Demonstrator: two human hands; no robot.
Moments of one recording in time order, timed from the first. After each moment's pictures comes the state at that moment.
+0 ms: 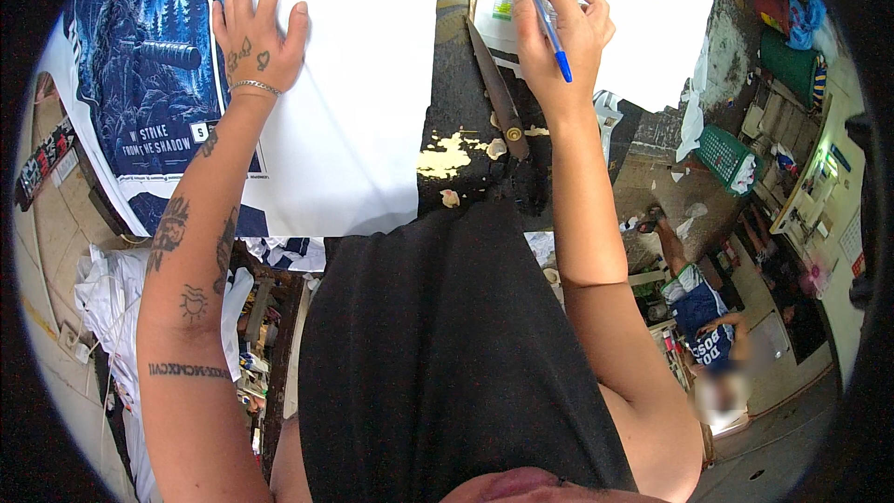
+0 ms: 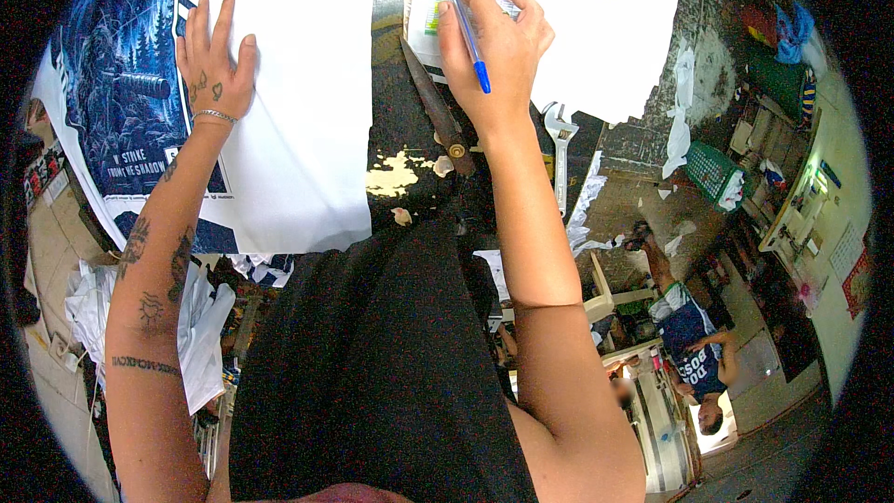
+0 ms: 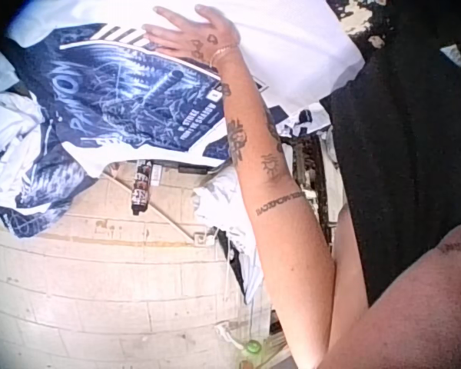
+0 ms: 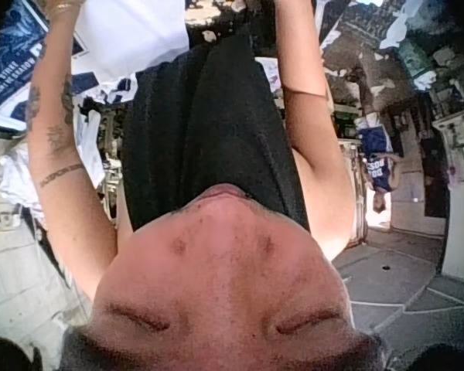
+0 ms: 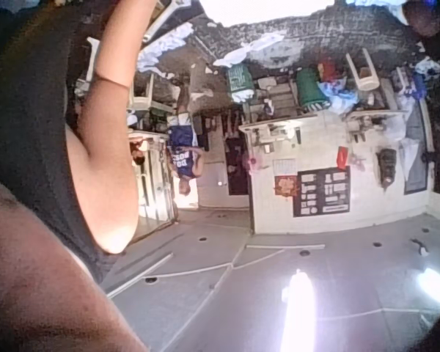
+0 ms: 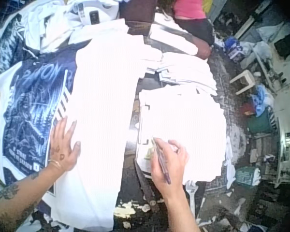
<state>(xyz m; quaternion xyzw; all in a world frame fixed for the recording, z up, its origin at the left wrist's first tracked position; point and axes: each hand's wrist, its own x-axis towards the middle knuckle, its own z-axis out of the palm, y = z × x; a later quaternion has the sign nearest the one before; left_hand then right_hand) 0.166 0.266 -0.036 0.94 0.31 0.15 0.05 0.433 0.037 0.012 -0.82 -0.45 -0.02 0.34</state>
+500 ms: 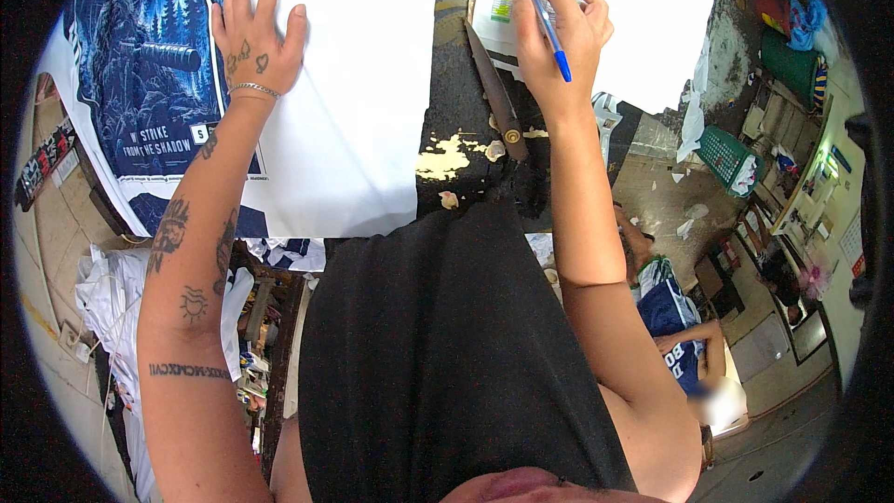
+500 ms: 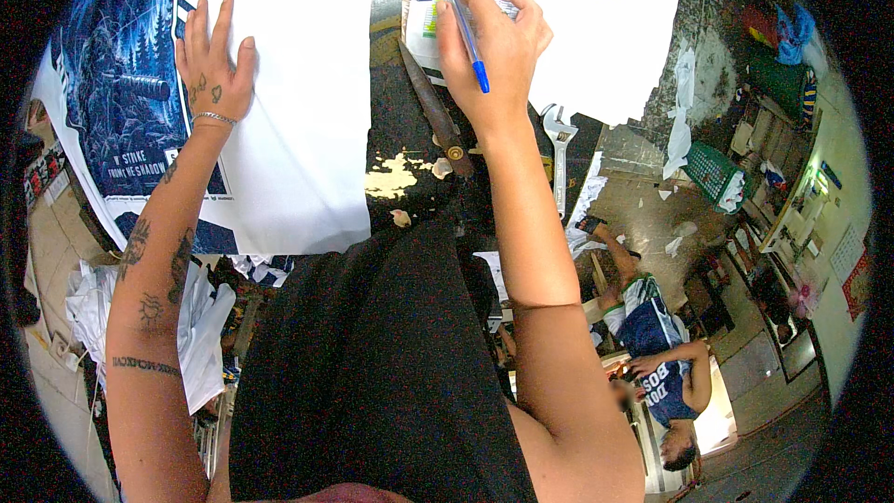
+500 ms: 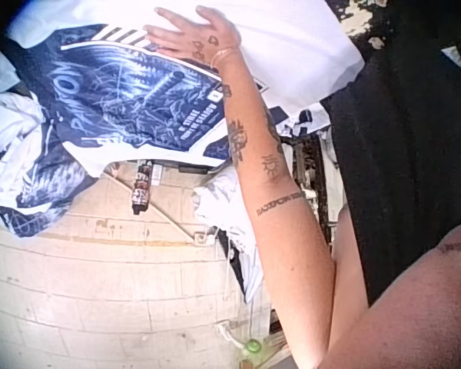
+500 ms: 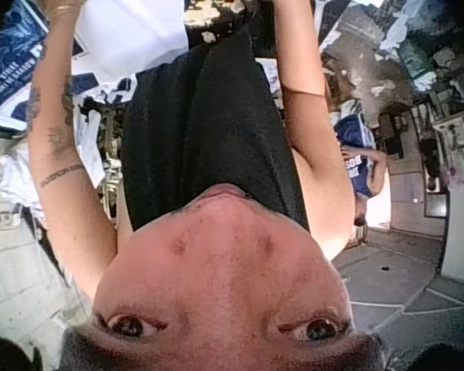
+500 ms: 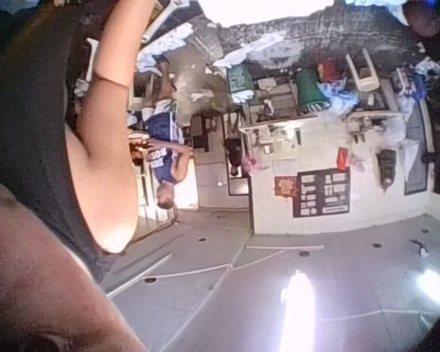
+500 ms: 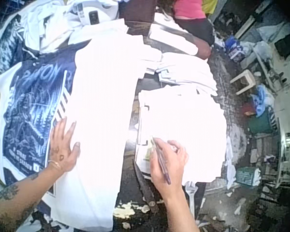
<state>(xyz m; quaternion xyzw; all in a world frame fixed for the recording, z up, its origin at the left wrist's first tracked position) 0.164 0.268 -0.038 0.94 0.32 0.14 0.06 0.436 0.039 0.009 -0.82 -0.45 -0.02 0.35</state>
